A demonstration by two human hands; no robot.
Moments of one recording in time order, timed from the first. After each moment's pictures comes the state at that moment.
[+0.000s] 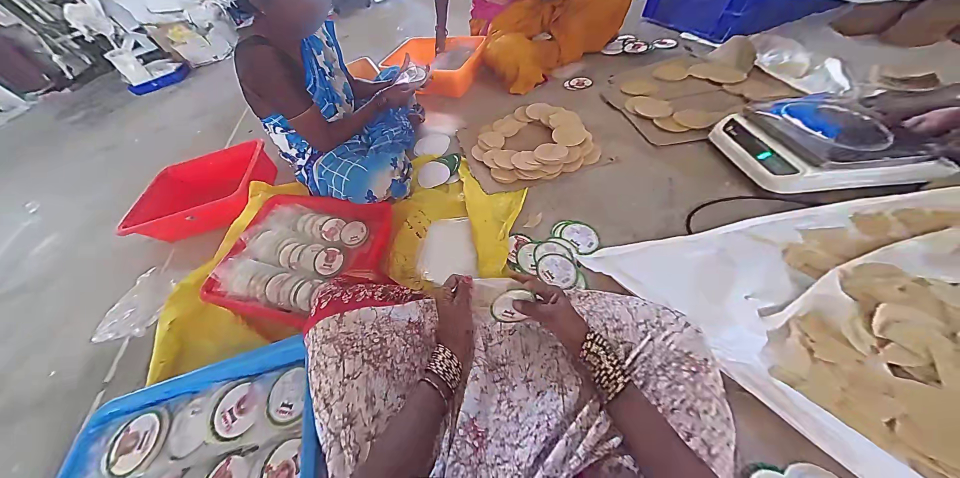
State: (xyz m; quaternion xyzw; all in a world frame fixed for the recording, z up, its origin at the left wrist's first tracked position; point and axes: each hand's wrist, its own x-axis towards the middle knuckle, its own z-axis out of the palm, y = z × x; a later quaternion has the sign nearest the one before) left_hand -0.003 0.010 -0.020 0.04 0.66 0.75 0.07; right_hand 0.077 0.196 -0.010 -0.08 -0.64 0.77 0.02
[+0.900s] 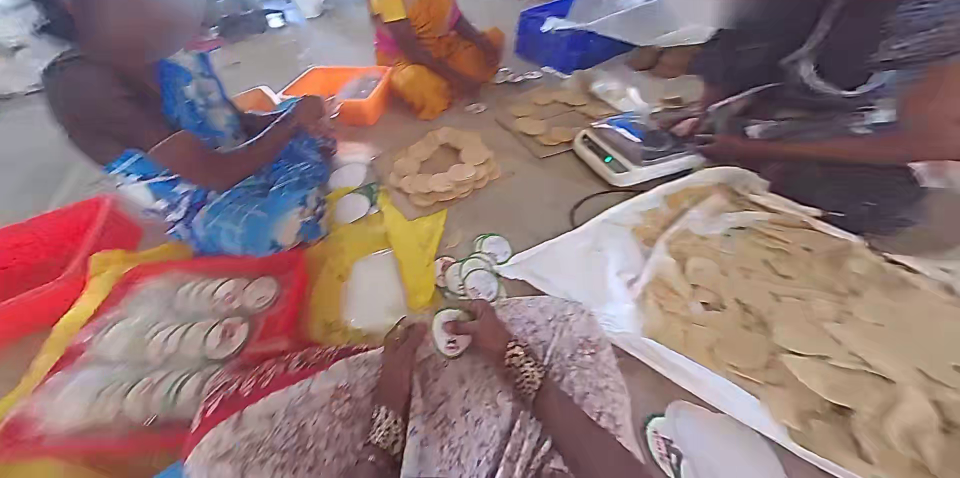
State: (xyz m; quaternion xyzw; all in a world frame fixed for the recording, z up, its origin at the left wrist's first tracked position) left_hand 0.012 0.021 -0.012 0.03 0.67 0.71 0.22; right_hand 0.074 0.199 -0.010 -0.15 -0.65 0.74 0.05
